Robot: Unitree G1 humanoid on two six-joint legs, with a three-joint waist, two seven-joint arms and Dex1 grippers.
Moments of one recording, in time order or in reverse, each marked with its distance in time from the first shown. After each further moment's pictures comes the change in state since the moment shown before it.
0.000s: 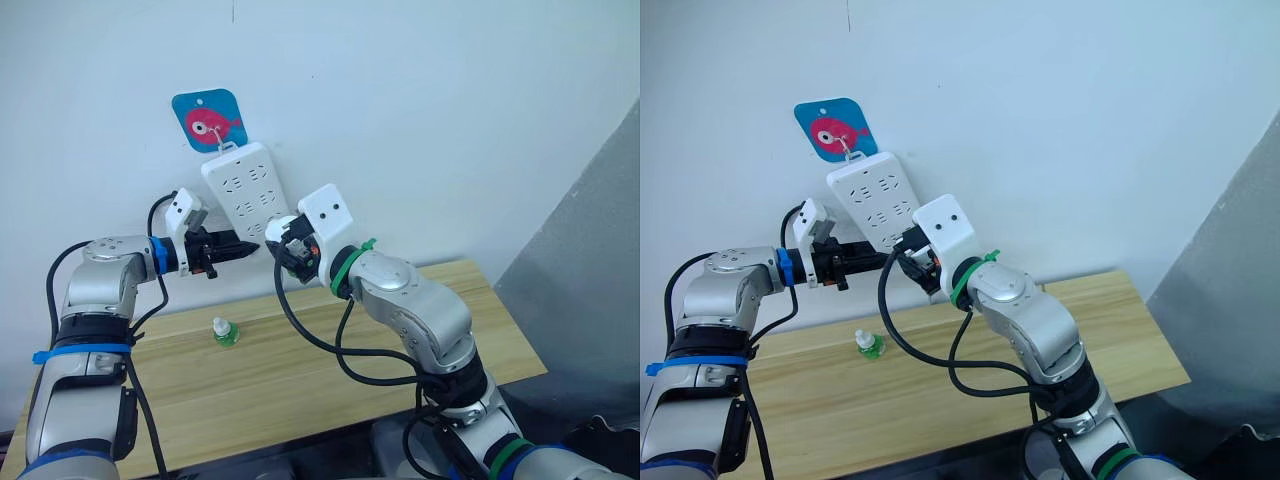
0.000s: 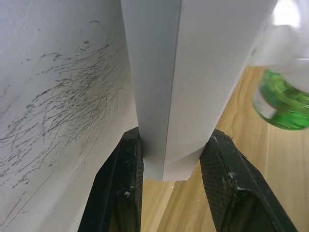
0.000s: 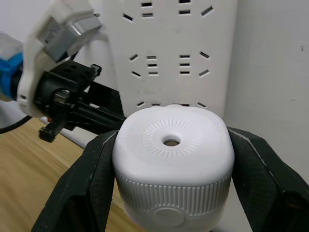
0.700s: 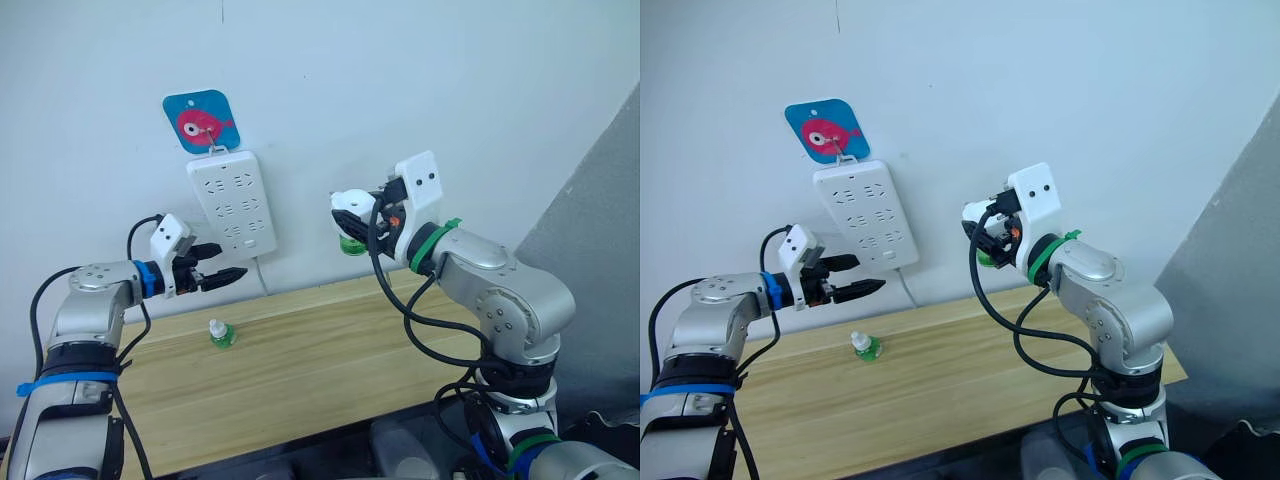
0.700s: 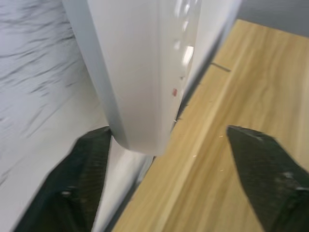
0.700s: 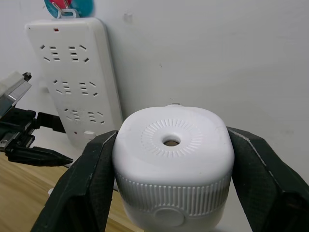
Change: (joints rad) left arm 0.195 0.046 0.067 -0.043 0.016 -0.167 0.093; right arm -0.004 -0.173 -0.367 -0.214 0.198 0.203 0.101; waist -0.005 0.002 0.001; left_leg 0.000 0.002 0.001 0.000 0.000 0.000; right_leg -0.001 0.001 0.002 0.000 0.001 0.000
